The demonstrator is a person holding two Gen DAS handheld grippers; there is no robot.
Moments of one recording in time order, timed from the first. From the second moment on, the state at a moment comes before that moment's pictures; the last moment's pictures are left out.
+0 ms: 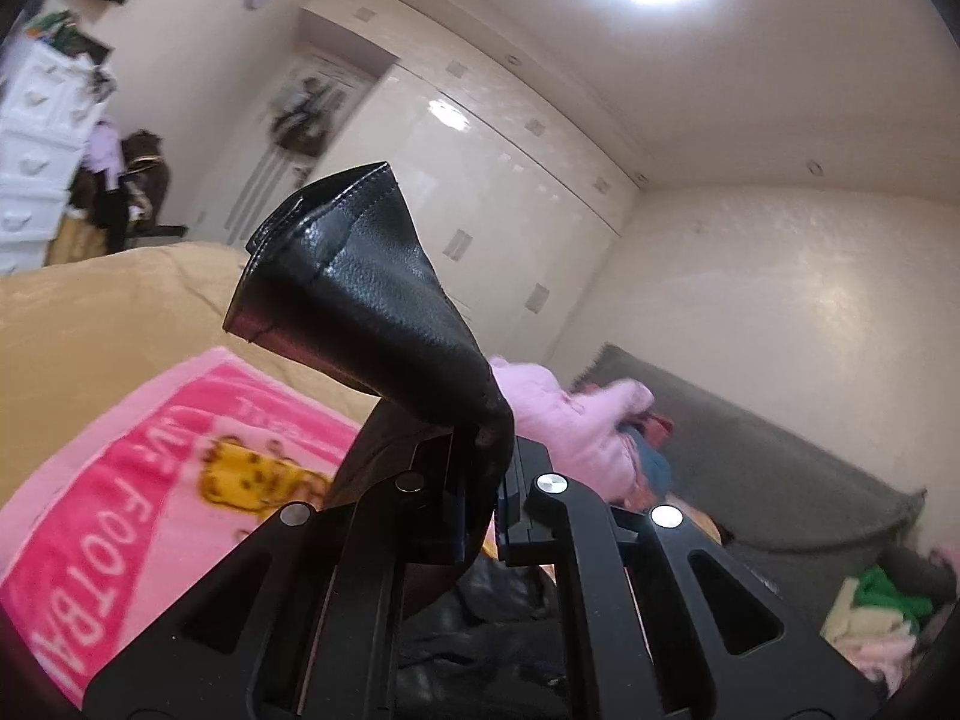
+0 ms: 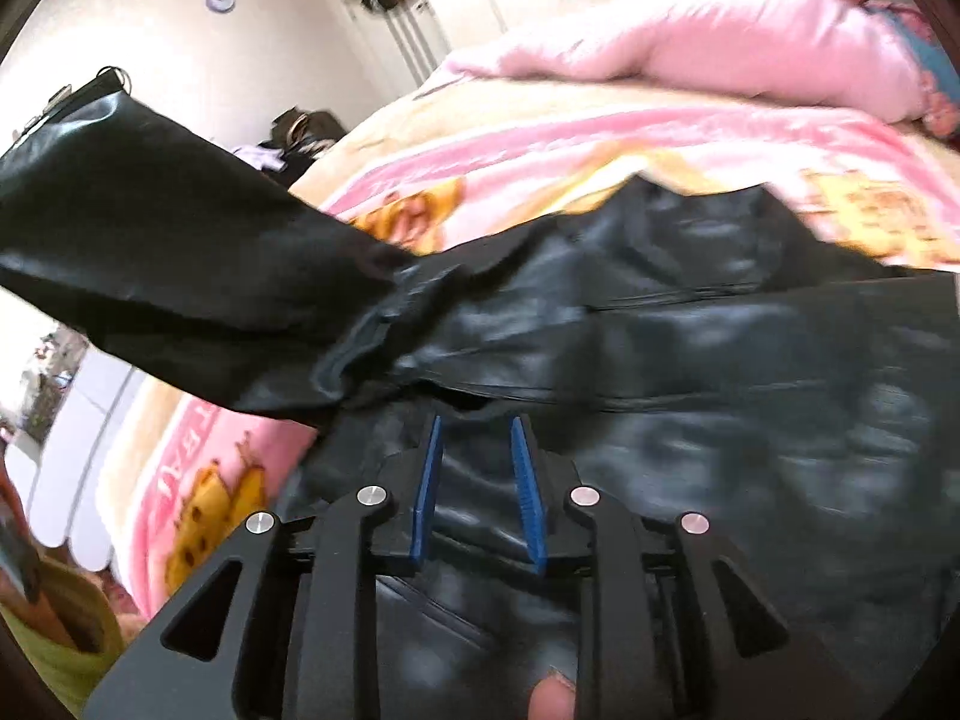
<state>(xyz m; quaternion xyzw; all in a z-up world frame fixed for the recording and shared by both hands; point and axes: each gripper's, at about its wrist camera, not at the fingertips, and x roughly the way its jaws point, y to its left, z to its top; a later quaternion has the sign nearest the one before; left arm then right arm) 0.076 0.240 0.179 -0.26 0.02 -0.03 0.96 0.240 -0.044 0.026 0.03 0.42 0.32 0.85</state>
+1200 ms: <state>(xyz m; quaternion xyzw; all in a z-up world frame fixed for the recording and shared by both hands) 0.210 -0.011 0.093 -0.13 0.25 -0.16 0.95 0.274 -0.278 0.050 0.23 0.35 0.18 0.89</state>
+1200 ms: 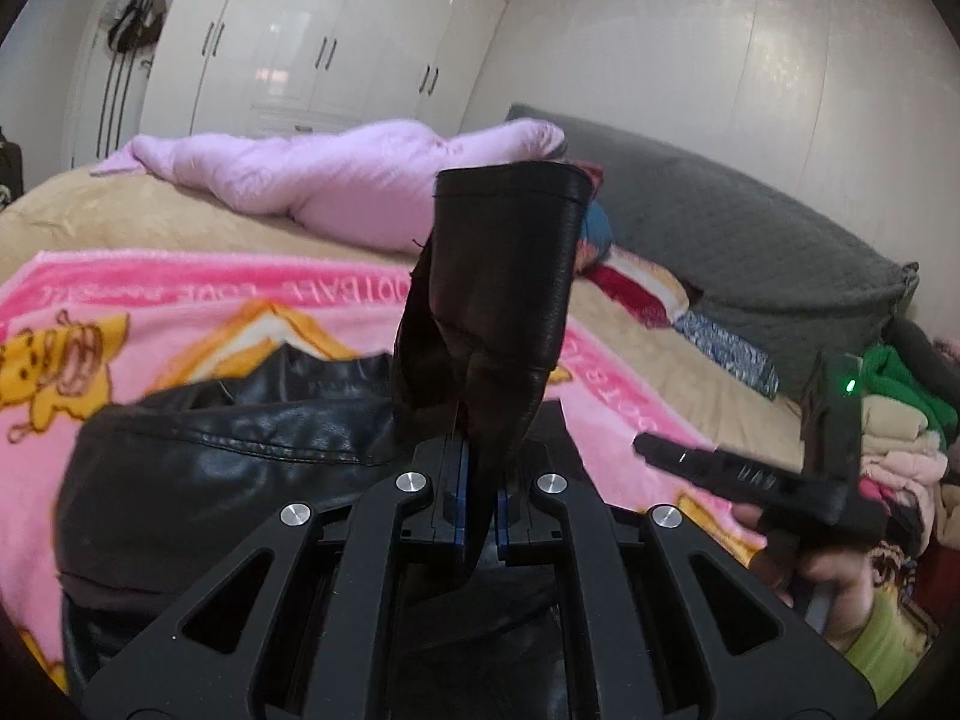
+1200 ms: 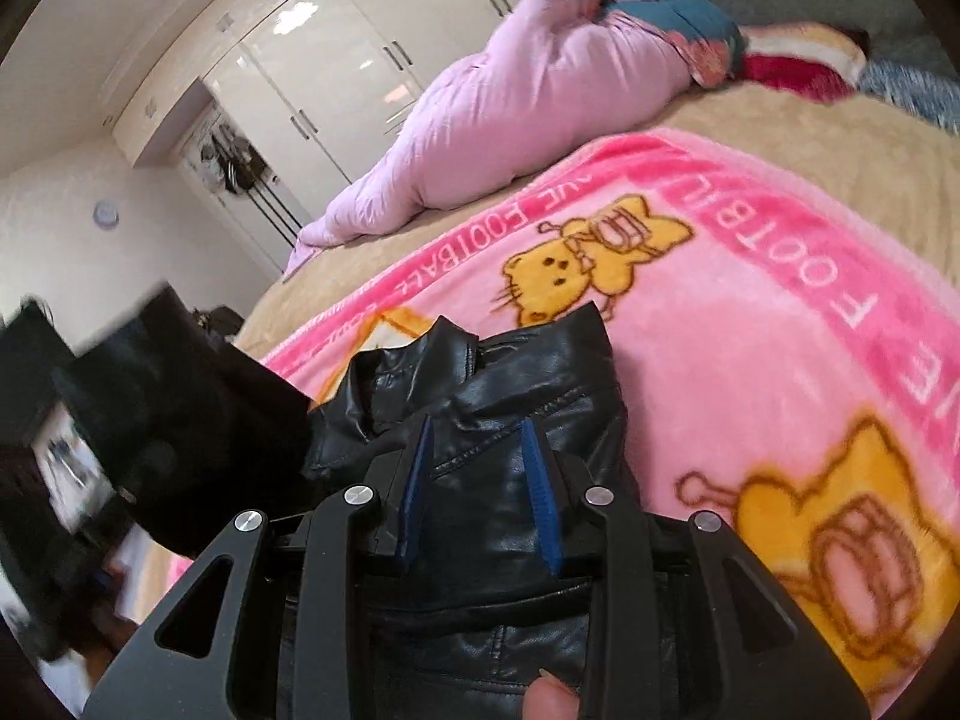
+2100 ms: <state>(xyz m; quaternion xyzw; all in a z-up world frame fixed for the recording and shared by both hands) 0.205 -0.073 0.010 -0.06 0.39 -0.23 0.89 0.291 -0.271 -0.003 0.34 0.47 0.26 0.77</state>
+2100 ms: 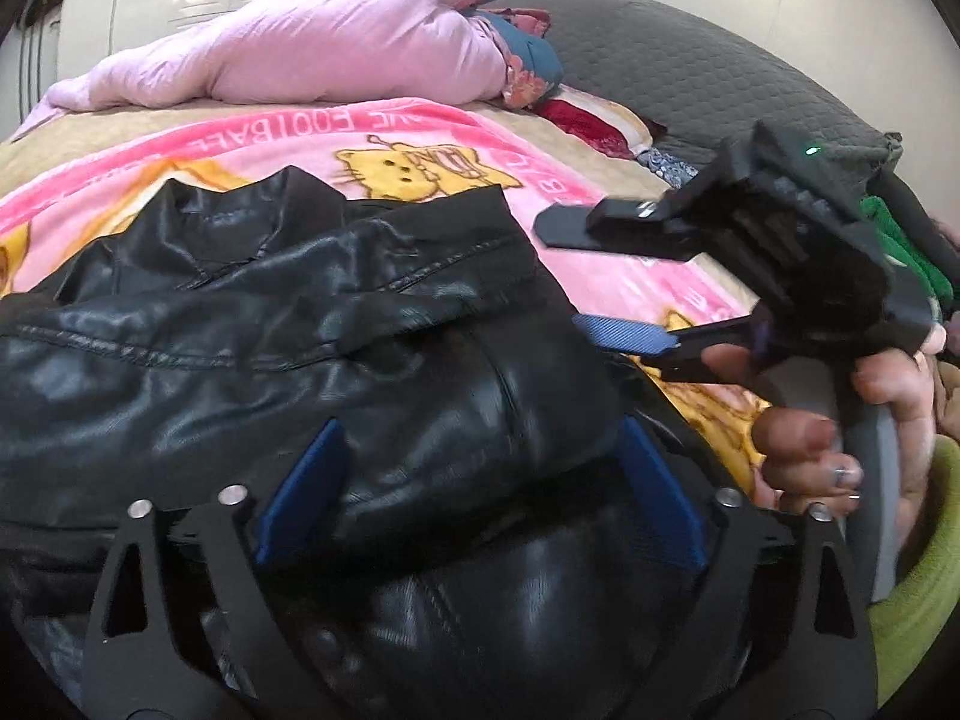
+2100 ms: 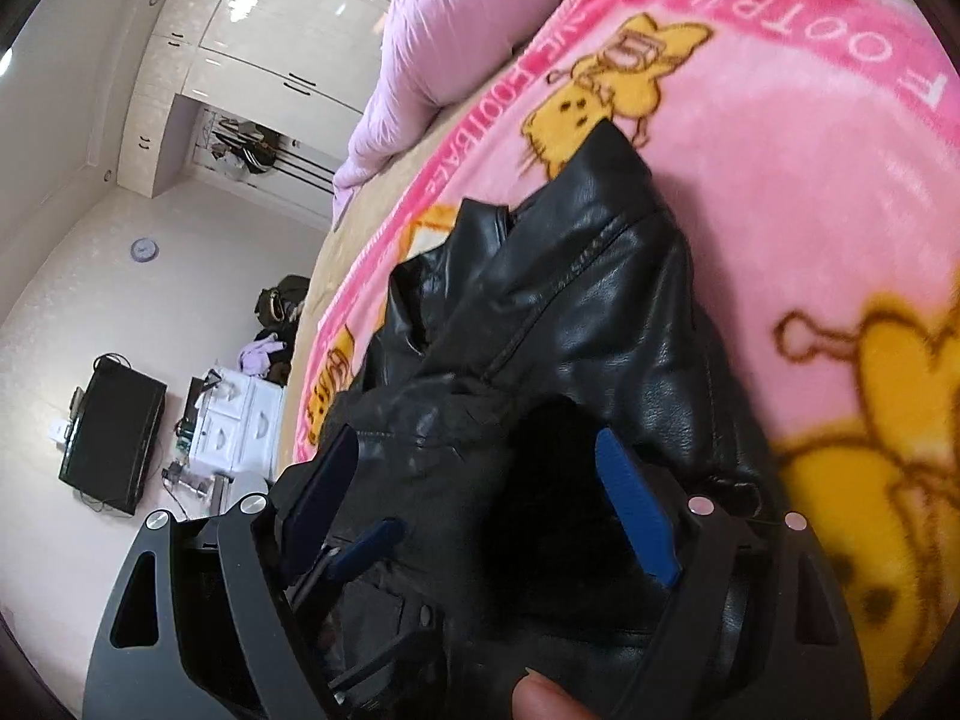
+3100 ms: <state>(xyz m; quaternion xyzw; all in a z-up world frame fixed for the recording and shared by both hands) 0.276 0.108 0.005 -0.18 0.42 -0.01 0.89 0.294 -0.244 0.048 0.14 0.32 0.21 0.91</state>
